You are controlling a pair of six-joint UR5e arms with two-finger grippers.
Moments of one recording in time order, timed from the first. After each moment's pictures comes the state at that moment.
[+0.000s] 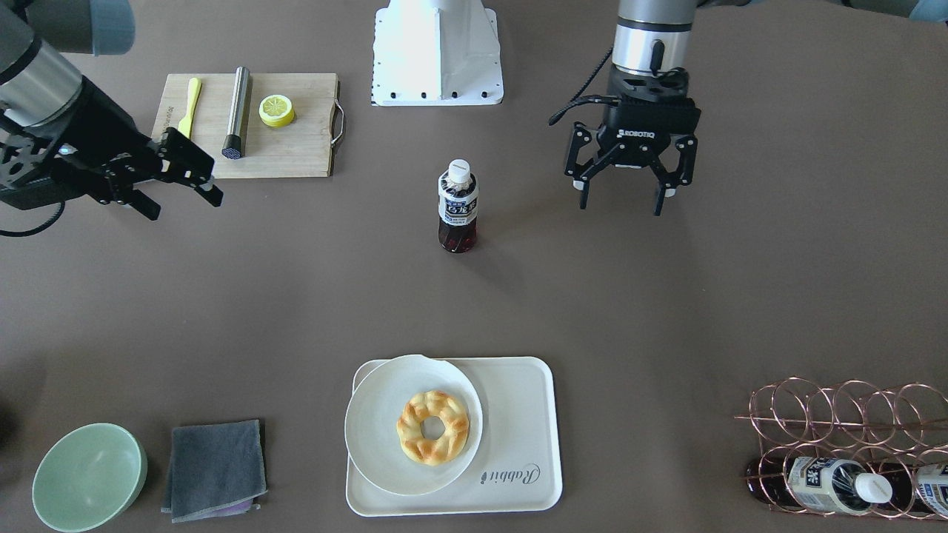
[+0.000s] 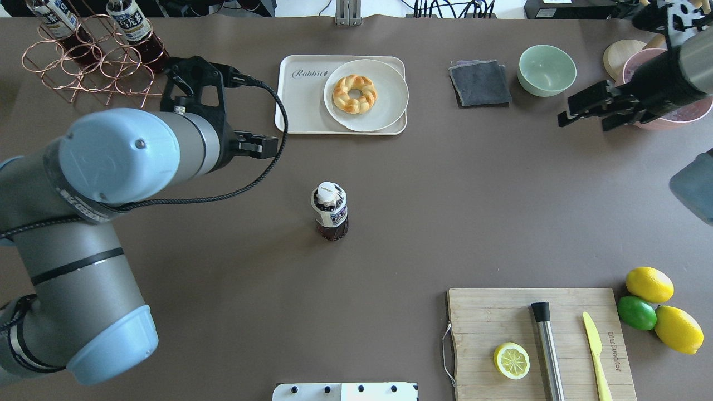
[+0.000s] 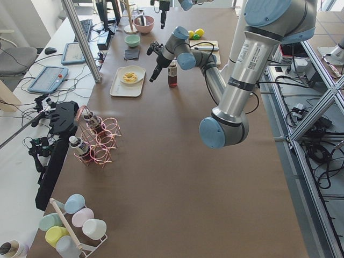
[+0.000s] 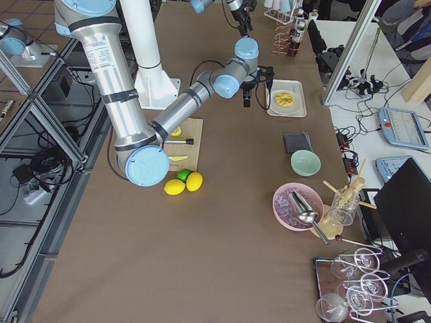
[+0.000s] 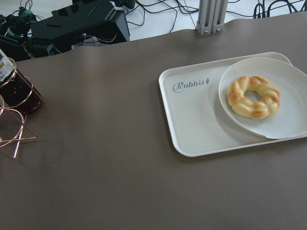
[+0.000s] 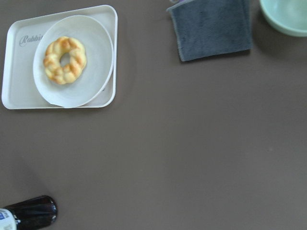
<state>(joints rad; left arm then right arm) -0.70 -1.99 -2.08 -1.59 -1.57 -0.89 0.97 -1.25 1.98 -1.38 2.29 1.07</state>
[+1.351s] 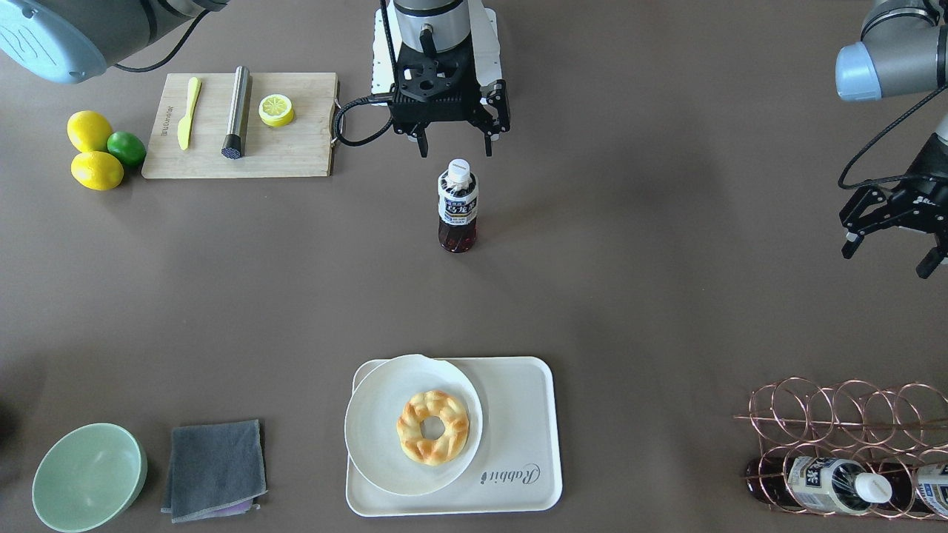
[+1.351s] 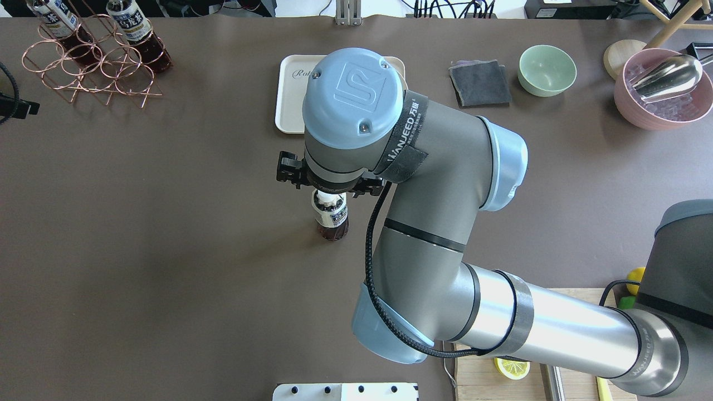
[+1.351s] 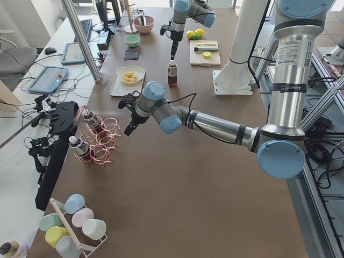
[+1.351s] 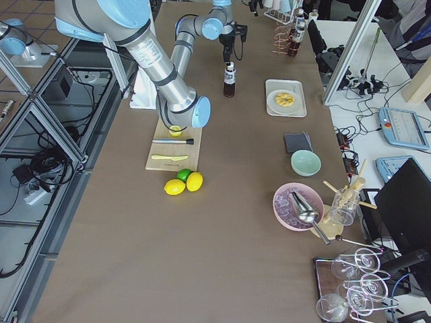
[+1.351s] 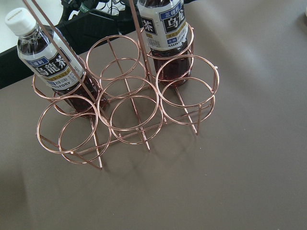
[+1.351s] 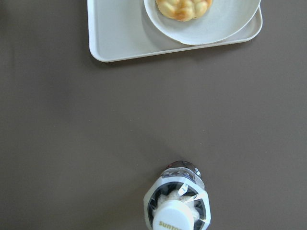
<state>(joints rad) -1.20 -1.62 -1.76 -2.20 -2.06 -0.35 0.50 -0.65 1.81 -1.83 1.80 1.38</state>
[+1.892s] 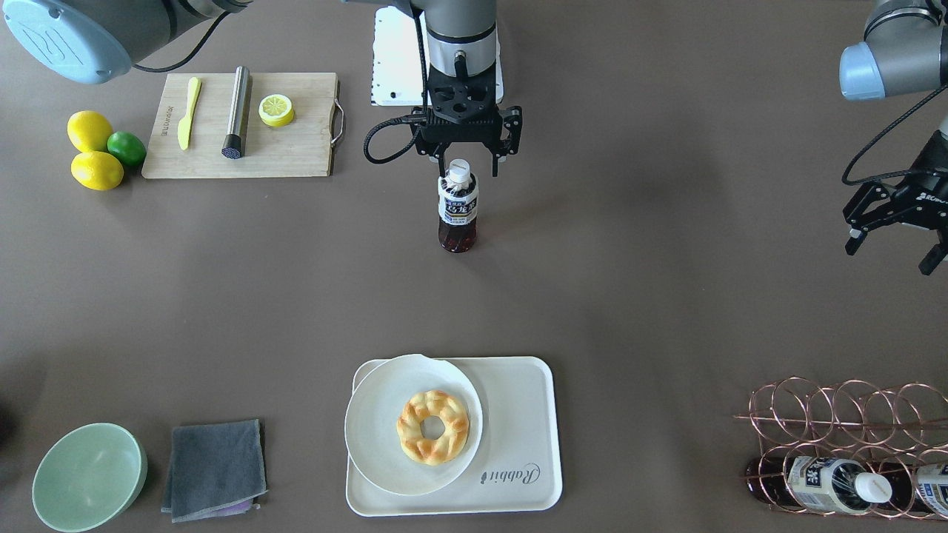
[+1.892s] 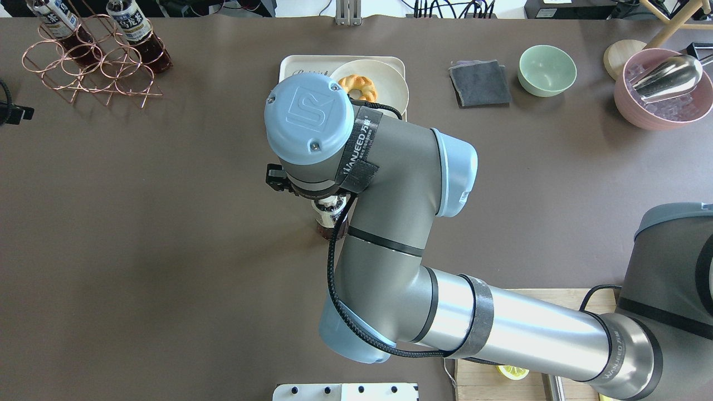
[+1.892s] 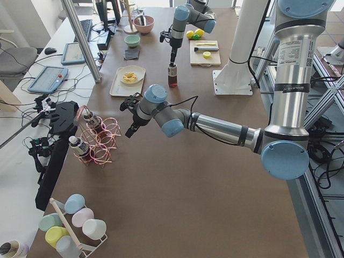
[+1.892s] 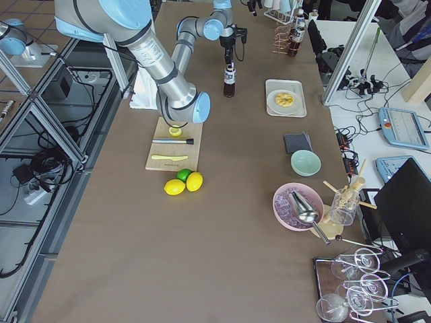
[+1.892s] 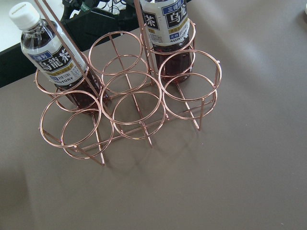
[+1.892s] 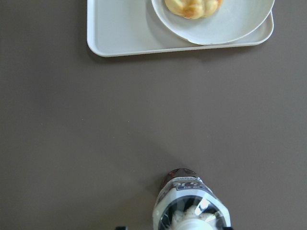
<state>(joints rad) -1.21 -1.59 -1.75 -2.24 -2.06 -0.35 0.46 -0.61 1.70 -1.83 1.74 1.33</state>
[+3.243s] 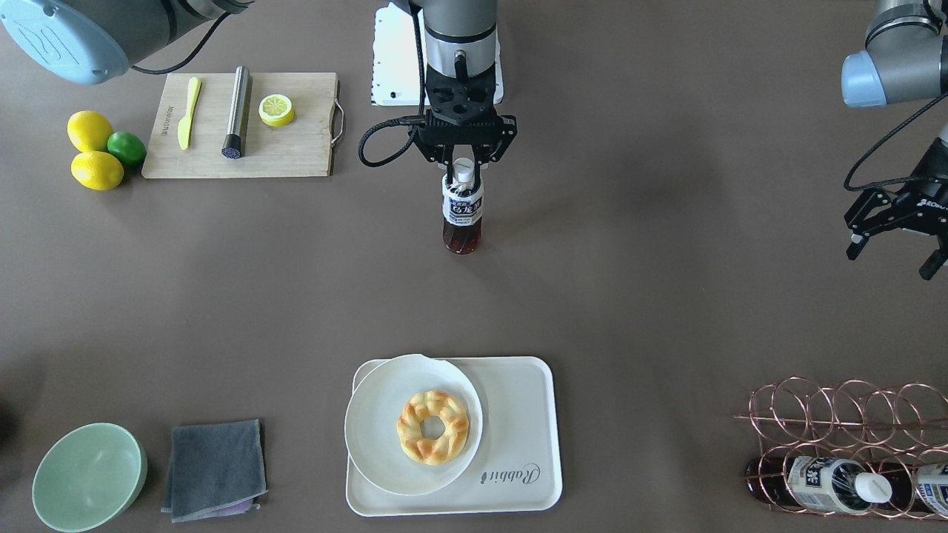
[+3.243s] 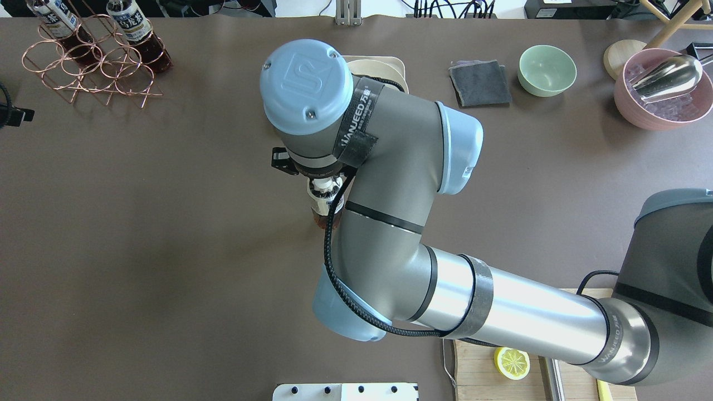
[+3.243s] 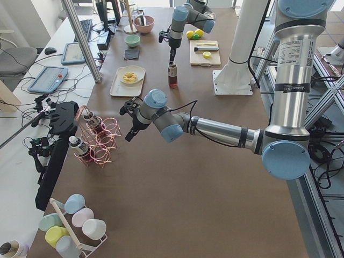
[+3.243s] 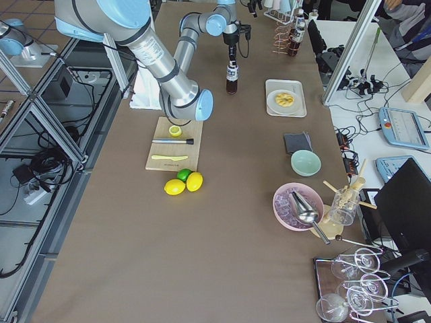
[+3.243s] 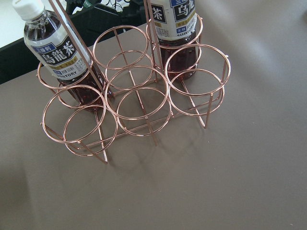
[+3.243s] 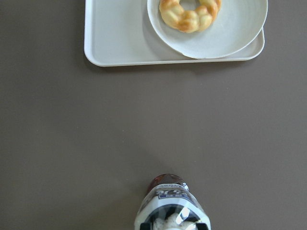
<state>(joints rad) -1.20 -1.59 -1.71 -2.29 -2.06 -0.37 0.50 -0.58 1.70 -1.89 1.74 1.27</state>
